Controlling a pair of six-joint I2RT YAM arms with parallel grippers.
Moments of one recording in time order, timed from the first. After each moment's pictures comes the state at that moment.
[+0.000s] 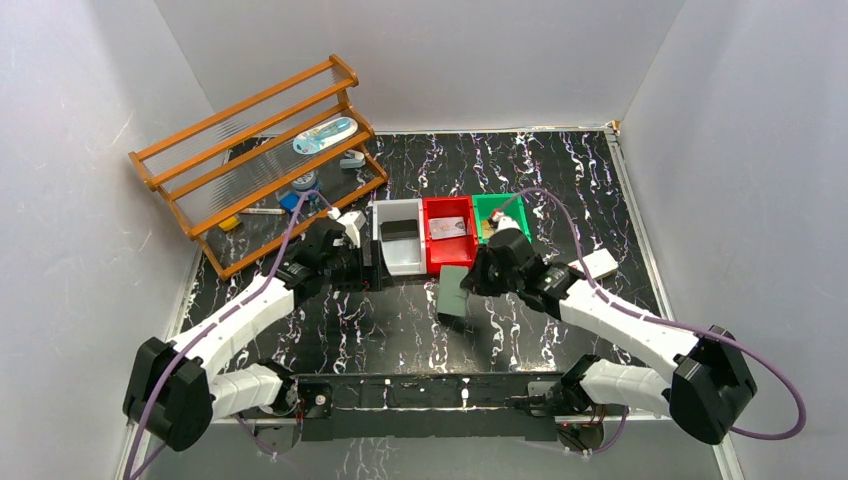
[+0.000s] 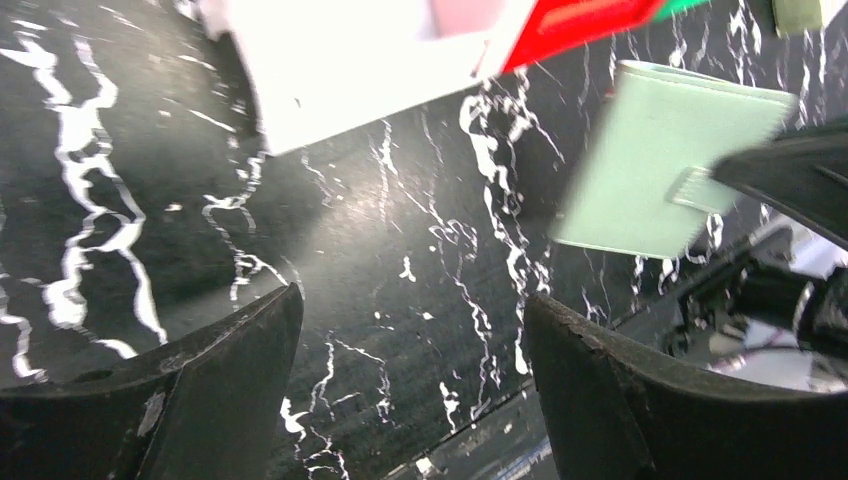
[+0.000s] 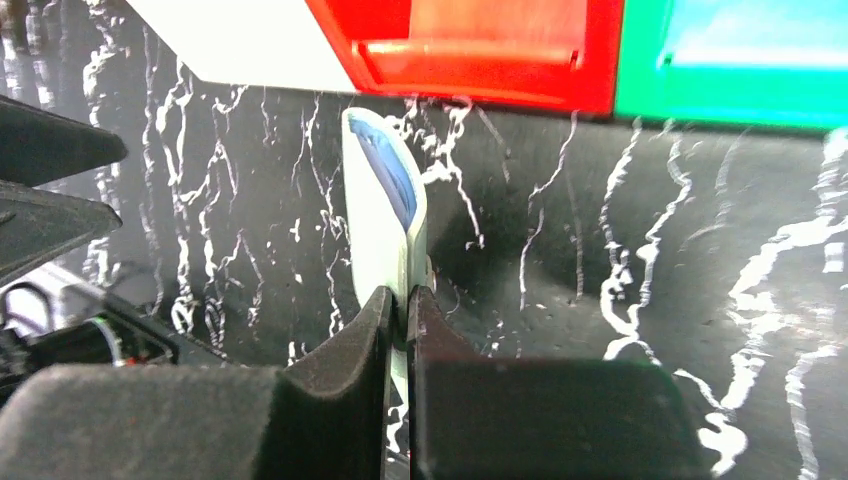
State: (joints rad) left arm -0.52 1.15 0.70 -0.38 0.30 -0.49; right arm 0.76 1.10 0.62 -0.25 -0.03 0.78
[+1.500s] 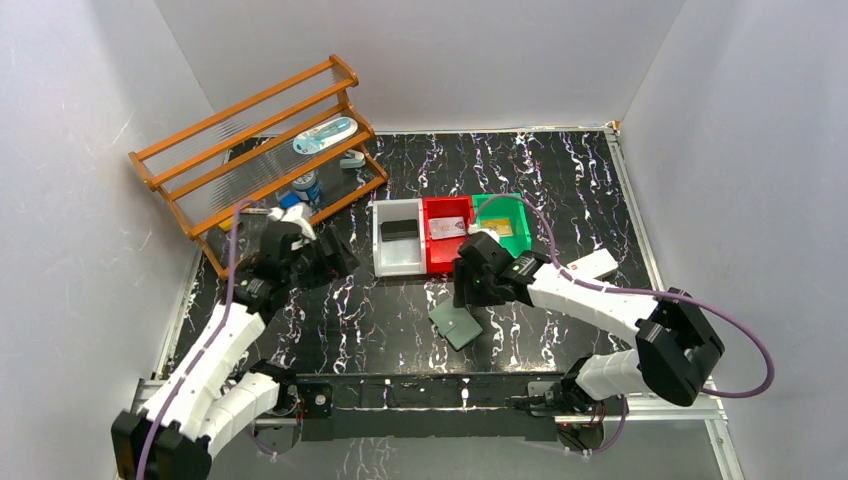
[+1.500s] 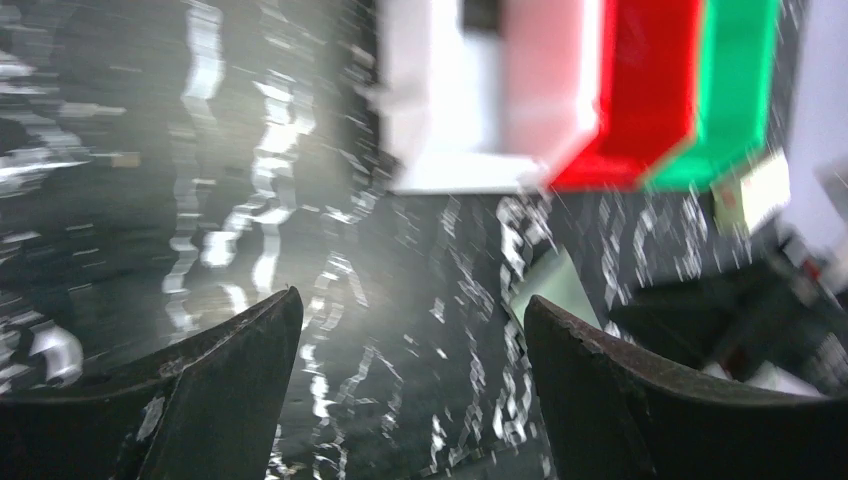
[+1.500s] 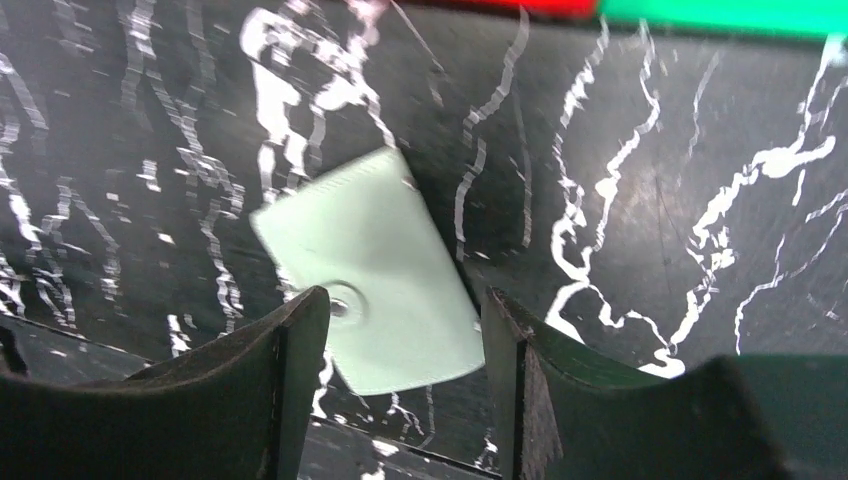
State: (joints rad) left arm -0.32 0.82 0.71 -0.59 0.04 -0.65; right arm 0.90 1.34 0.87 -0.57 0.13 0.68
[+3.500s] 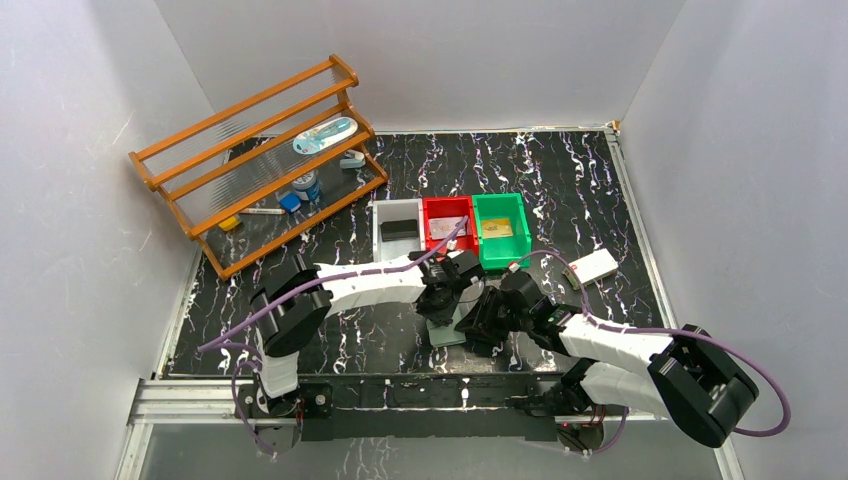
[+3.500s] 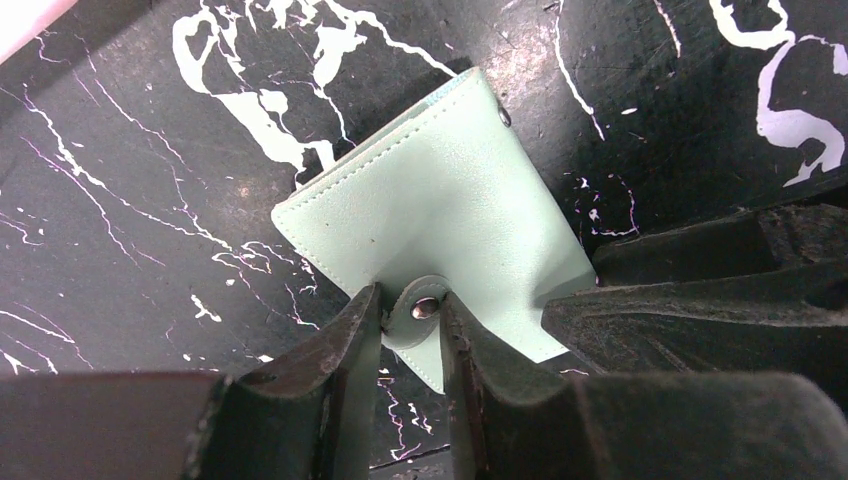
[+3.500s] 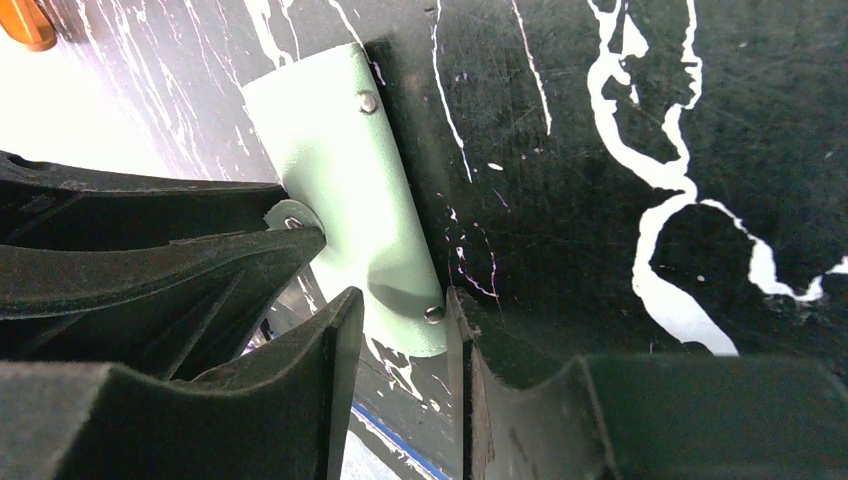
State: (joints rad) left arm -1.11 1.86 1.30 -0.76 -0.18 -0.61; right arm 0.77 1.10 0.26 0.04 -0.23 1.18
